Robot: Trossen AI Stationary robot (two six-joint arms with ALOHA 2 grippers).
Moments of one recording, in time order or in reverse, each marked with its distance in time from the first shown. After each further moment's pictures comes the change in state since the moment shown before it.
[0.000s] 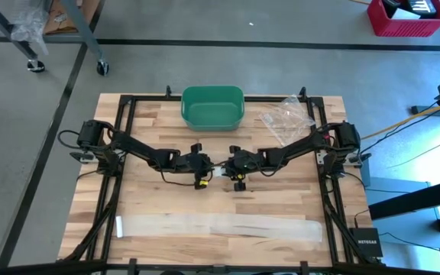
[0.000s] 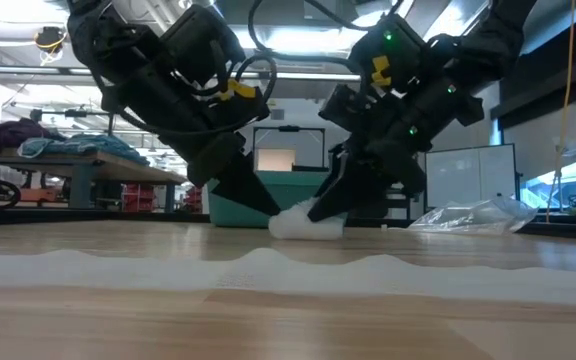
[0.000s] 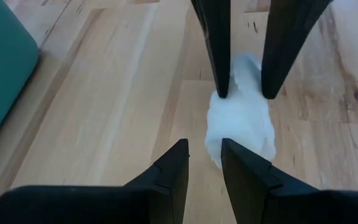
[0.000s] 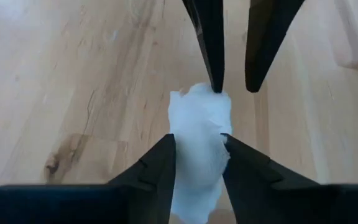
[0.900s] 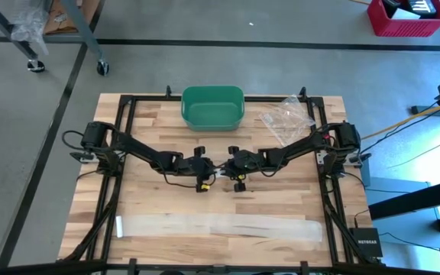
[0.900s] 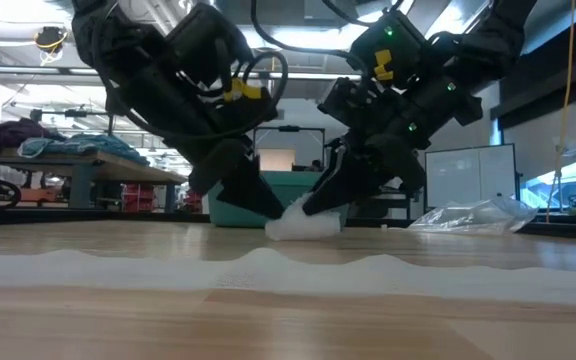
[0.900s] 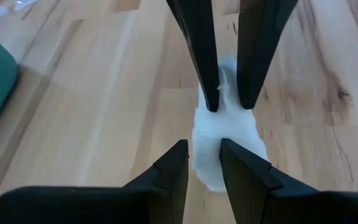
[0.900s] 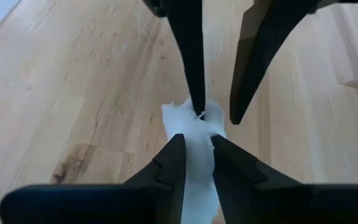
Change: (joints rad) left arm -0.027 0.052 0.039 0.000 0.000 0.045; right arm 0.000 0.001 0.000 0.033 -0.018 -0.030
